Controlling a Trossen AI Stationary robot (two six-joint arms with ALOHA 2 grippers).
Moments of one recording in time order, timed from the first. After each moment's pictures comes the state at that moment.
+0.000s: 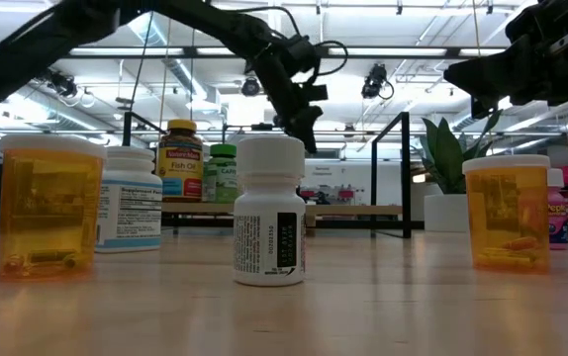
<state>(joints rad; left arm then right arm) 0.53 2.21 2.09 -0.73 -0.11 0.36 0.00 0.39 0.01 0.46 0.02 0.00</state>
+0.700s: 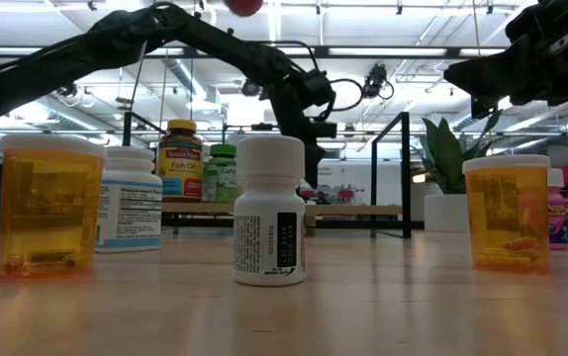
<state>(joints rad) 0.52 2.42 2.25 -0.83 -0.22 0.43 0.00 0.39 0.01 0.46 0.02 0.00</state>
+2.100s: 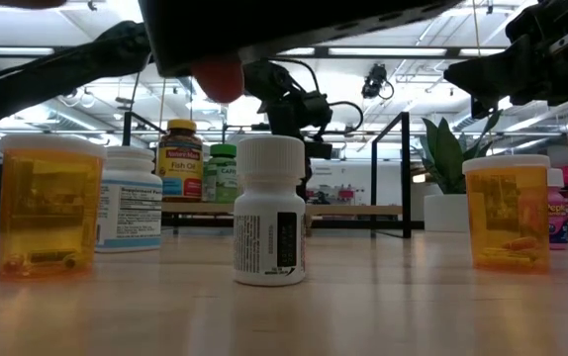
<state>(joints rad) 0.54 2.47 2.25 -0.92 -0.16 0.56 0.00 0.39 0.01 0.46 0.02 0.00</state>
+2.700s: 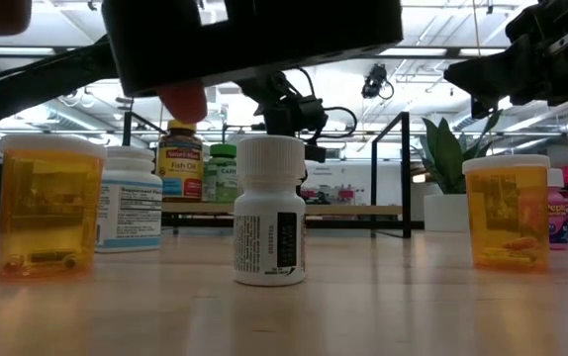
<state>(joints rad) 0.57 2.48 2.25 -0.94 -0.16 0.54 0.00 0.39 0.01 0.46 0.02 0.00</state>
